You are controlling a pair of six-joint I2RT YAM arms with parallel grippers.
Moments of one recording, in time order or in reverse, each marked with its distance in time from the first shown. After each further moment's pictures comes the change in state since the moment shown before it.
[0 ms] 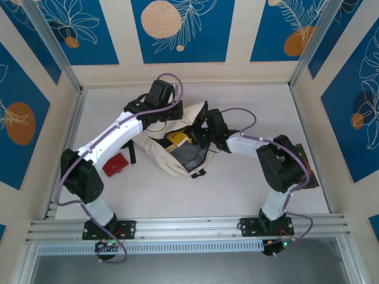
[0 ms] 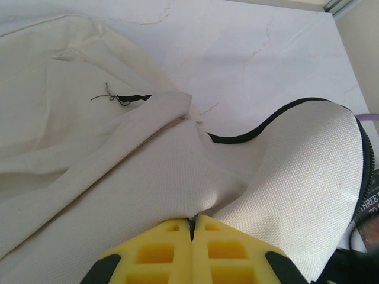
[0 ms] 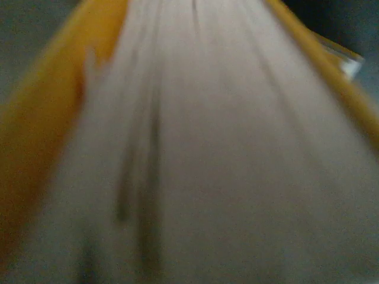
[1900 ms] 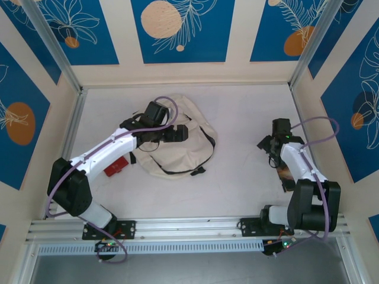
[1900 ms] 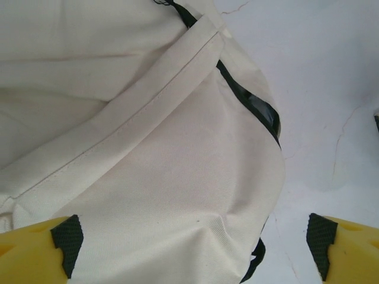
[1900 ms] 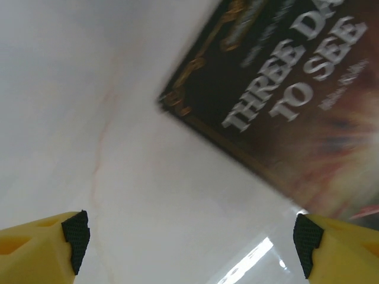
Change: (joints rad) left arm 0.002 -0.148 -0.345 0.034 0.084 -0.010; right arm -0.709 -0.507 -0.229 -0.868 0.618 -0.606
